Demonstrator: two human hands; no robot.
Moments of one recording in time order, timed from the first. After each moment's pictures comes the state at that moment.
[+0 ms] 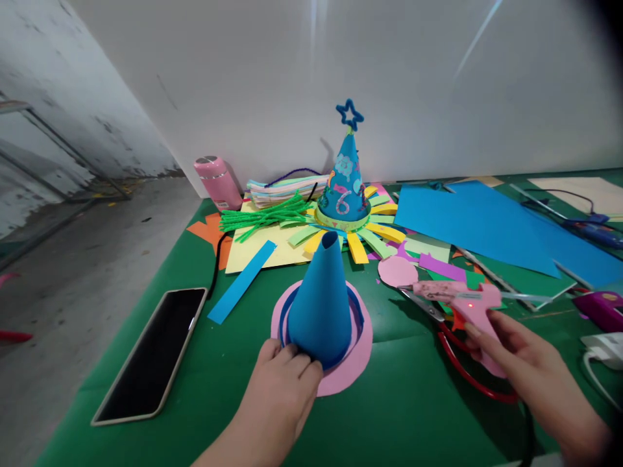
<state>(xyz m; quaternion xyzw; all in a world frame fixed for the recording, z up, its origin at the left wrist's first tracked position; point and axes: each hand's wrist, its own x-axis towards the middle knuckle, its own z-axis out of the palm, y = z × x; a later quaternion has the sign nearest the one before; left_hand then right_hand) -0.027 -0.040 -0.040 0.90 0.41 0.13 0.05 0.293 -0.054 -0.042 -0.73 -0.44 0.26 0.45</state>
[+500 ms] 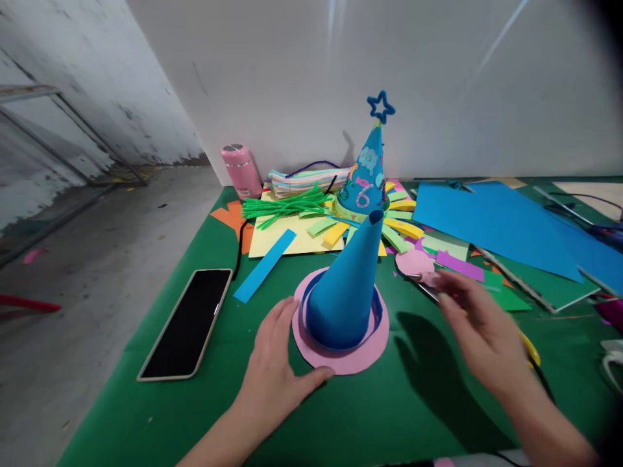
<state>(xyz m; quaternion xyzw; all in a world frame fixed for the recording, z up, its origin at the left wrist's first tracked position) -0.060 -0.052 -0.041 0.76 0.58 0.26 0.13 0.222 -0.029 -0.017 -0.63 -0.65 0.15 0.40</state>
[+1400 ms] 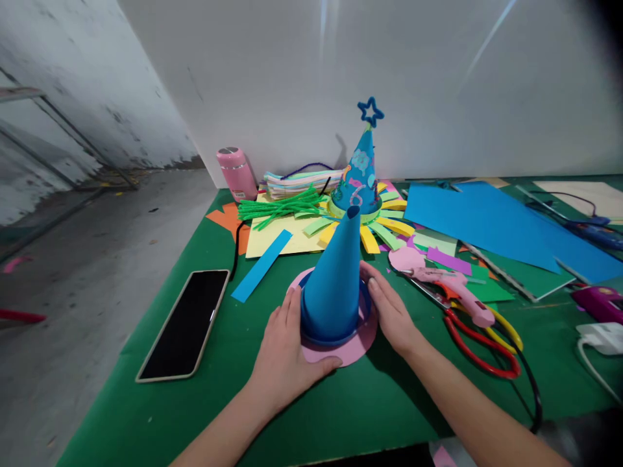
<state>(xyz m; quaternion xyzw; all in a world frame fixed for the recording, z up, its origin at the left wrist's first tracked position) -0.047 -0.040 -0.050 0.74 0.61 0.19 0.20 0.147 -0.003 -0.064 -0.50 -0.54 0.45 0.51</state>
